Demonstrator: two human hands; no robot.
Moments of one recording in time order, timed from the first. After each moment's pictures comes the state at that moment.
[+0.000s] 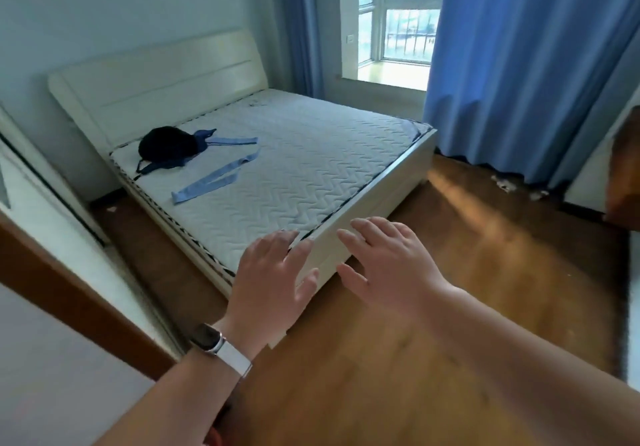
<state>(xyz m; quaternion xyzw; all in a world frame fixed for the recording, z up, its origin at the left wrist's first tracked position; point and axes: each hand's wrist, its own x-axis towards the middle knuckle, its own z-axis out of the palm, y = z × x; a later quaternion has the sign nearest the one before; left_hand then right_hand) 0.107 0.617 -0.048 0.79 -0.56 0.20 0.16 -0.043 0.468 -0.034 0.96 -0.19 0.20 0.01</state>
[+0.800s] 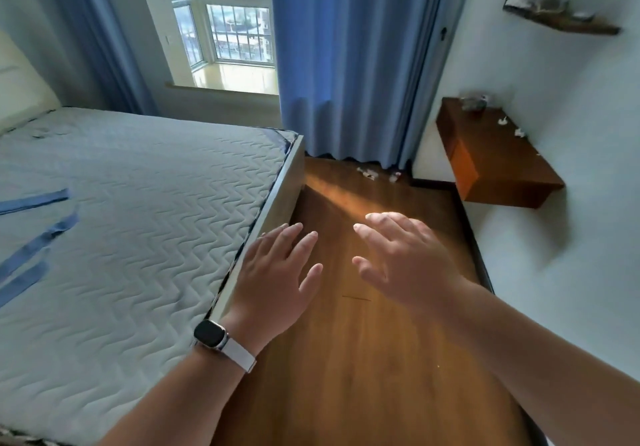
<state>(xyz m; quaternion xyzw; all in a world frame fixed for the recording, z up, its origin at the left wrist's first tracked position) 0.244 0.289 -0.080 0.61 -0.74 0.13 0.26 0.020 0.243 -0.034 0.87 -0.46 0.14 0.09</state>
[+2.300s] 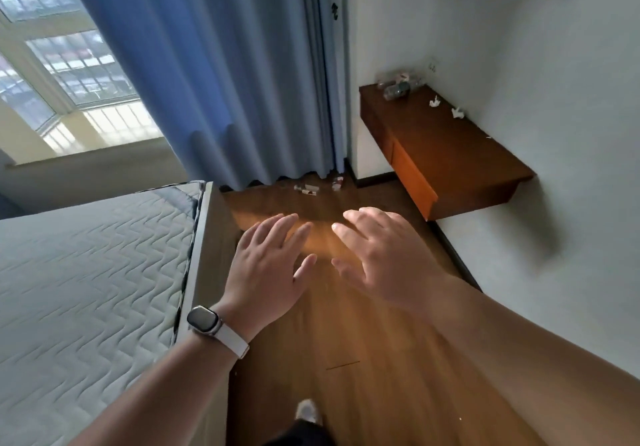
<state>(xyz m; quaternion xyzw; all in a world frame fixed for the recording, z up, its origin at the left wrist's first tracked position) 0.130 -0.204 -0.073 0.46 -0.86 0.11 0.19 -0.087 -0.172 -0.070 0.81 -0.56 0.17 0.08</state>
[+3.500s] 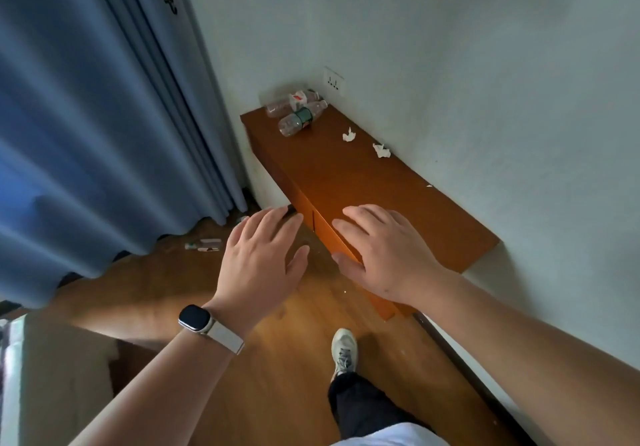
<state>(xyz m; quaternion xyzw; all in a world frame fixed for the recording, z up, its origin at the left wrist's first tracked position) -0.152 -0.689 -0.113 0.34 -0.92 0.01 0.18 -0.344 -0.580 -0.102 0.68 -0.72 0.10 0.04</state>
